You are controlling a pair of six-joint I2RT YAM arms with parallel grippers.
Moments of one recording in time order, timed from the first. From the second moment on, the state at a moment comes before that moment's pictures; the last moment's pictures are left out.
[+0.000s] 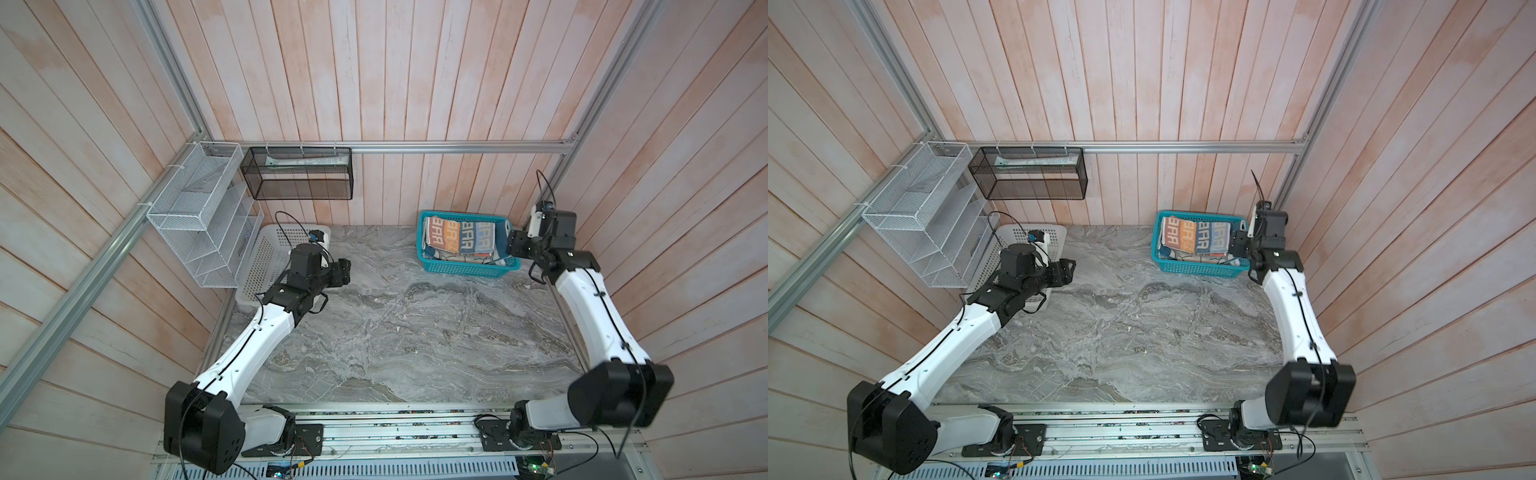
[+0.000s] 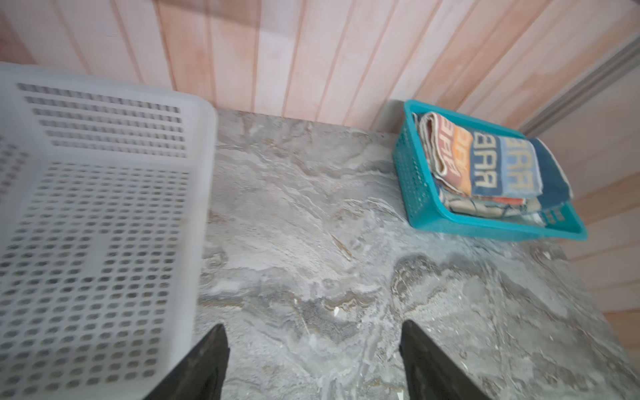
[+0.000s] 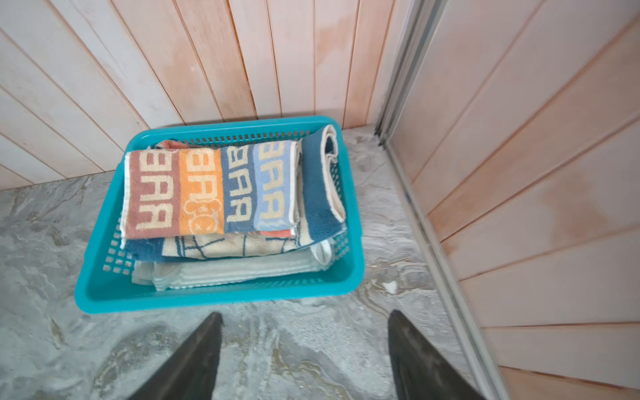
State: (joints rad) left arm -0.31 1.25 1.07 -0.32 -0.04 -0.28; right arm -0.02 1.29 1.26 -0.48 0.11 0.12
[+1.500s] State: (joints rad) left arm 0.06 1.53 0.27 1.14 0.03 -0.05; right arm -0.04 1.51 0.16 1.23 0.12 0.06
